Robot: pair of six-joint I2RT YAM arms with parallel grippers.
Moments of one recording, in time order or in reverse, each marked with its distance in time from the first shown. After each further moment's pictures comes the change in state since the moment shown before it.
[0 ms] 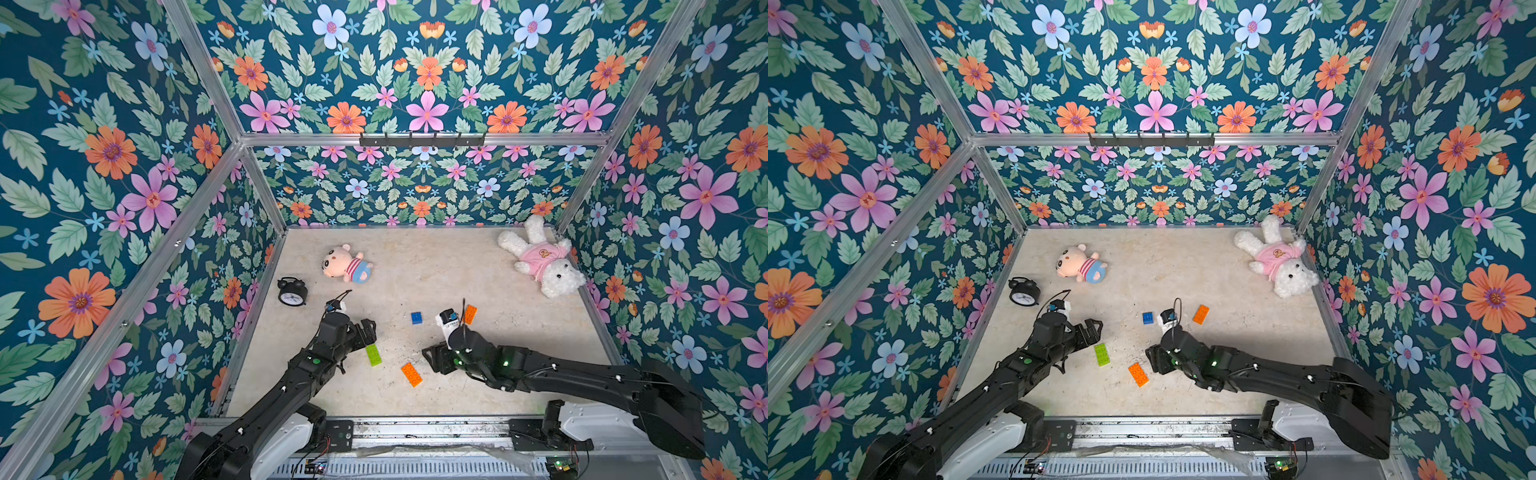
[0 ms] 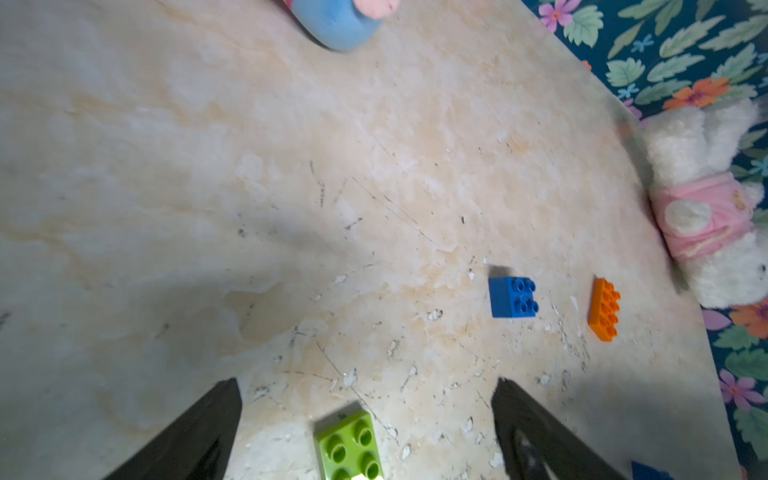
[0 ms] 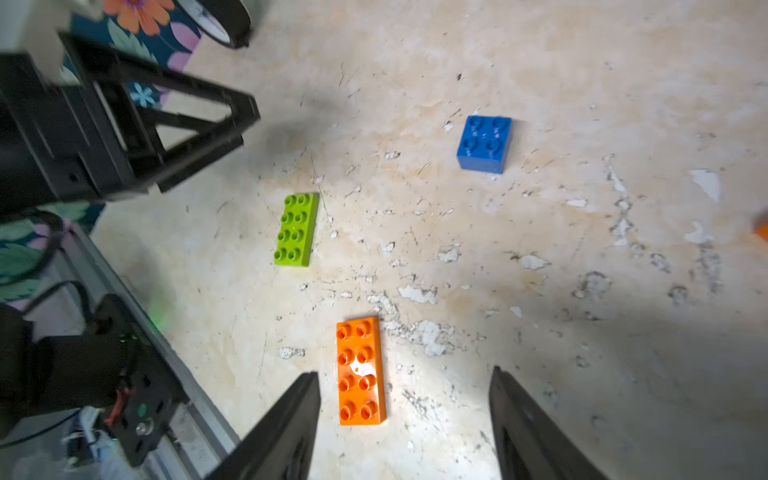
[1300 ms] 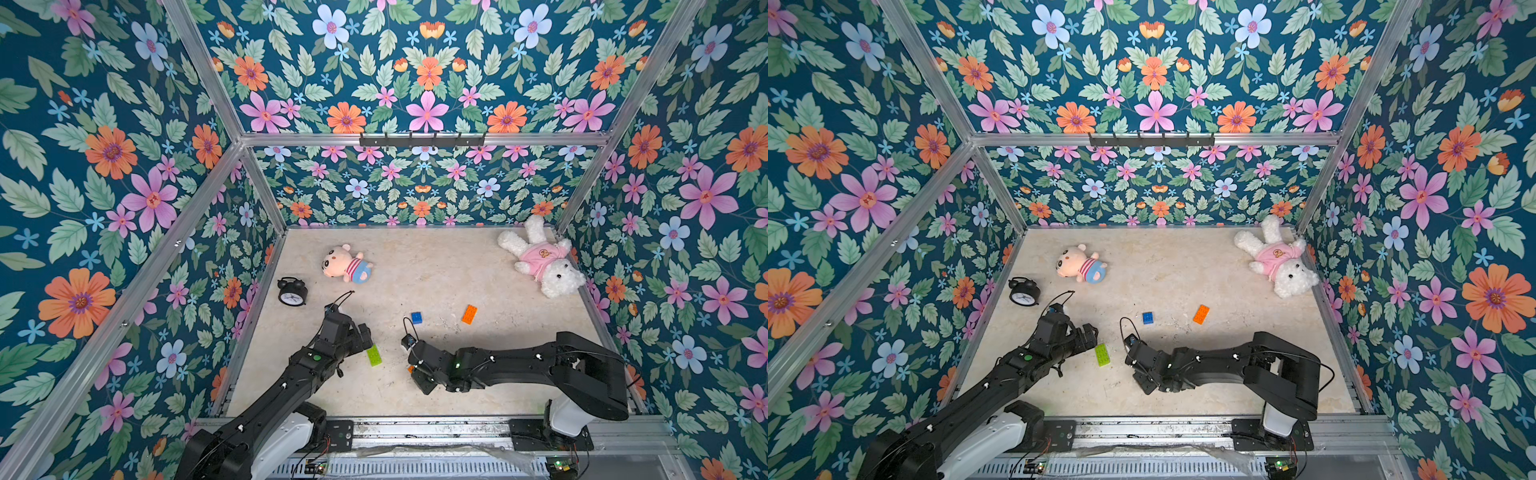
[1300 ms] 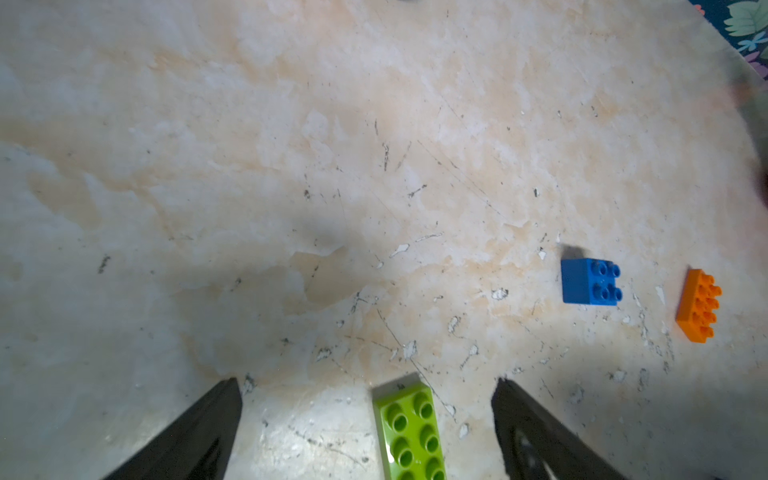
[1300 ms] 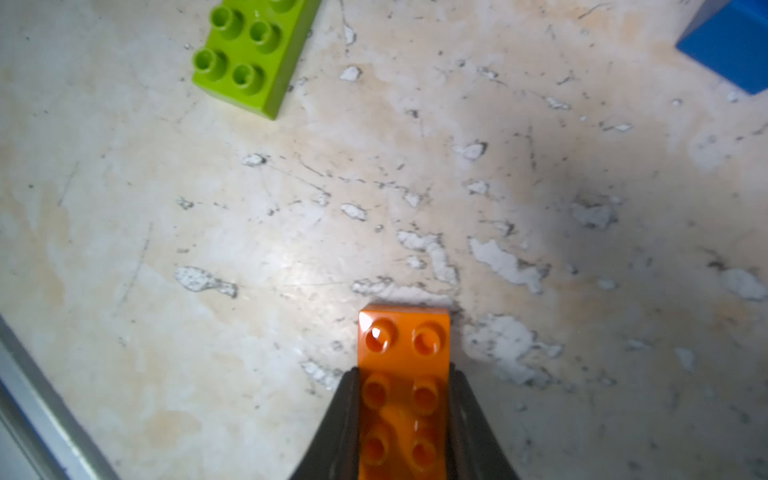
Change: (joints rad) left arm -0.001 0.037 0.029 -0.129 -0.024 0.030; right arm 0.029 0.359 0.154 -0.093 -0.091 -0.325
